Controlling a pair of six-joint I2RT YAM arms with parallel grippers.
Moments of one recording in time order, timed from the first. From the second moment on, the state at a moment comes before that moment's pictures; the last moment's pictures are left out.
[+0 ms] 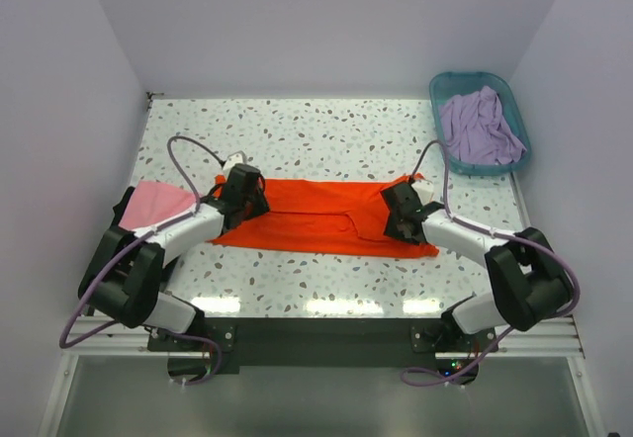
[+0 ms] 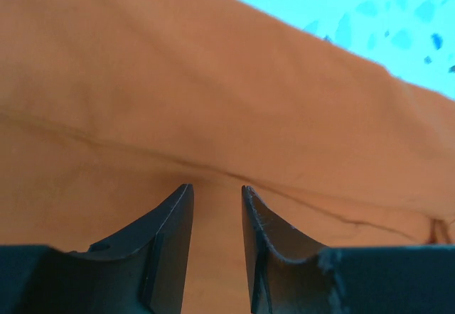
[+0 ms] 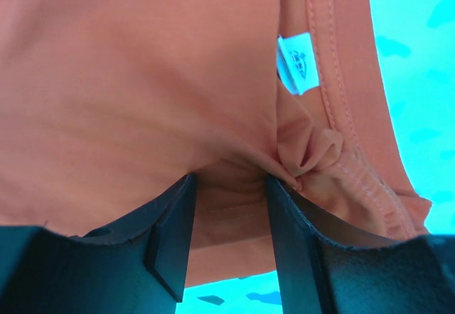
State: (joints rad) left arm -0.42 1.45 0.75 -0.13 -0.22 -0.74; right arm 0.51 1.44 0.70 -0.42 0.41 0.77
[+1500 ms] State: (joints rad) left arm -0.90 1.50 0.94 -0.39 -0.47 -0.84; right arm 0.41 2.33 2.03 -0.61 0.27 0.25
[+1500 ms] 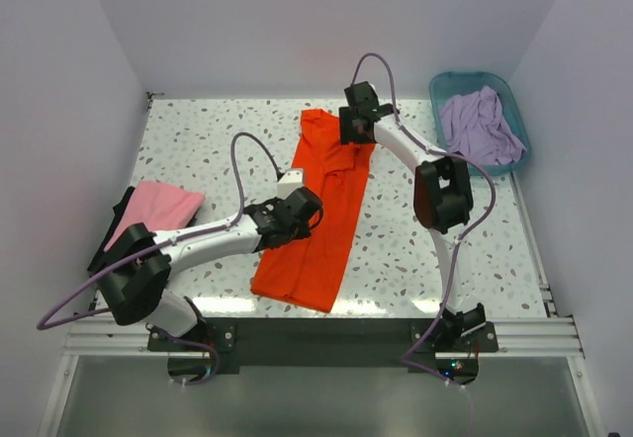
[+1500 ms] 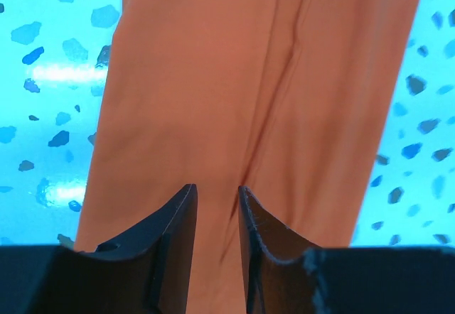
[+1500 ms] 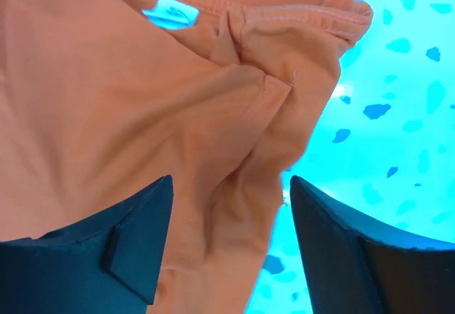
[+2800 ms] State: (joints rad) left arm -0.98 1.61 0.82 -0.20 -0.19 -0.93; right arm 0.37 2.34 1.92 -0.56 0.16 0.28
